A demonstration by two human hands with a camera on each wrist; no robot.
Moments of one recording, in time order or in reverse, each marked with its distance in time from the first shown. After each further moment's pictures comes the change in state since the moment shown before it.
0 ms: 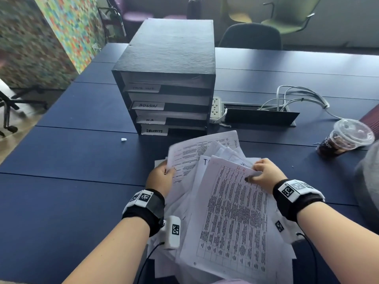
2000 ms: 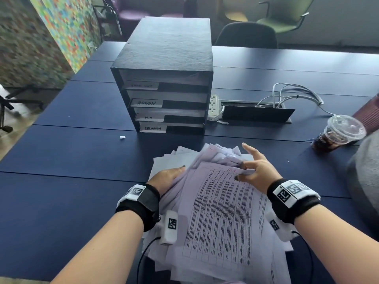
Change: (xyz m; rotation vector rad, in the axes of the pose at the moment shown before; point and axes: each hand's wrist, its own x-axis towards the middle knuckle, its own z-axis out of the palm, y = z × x) left_hand -0.007 -0.001 -0.006 -0.280 -0.439 -0.157; right_hand -0.032 -0.027 -0.003 0.066 0.038 -0.258
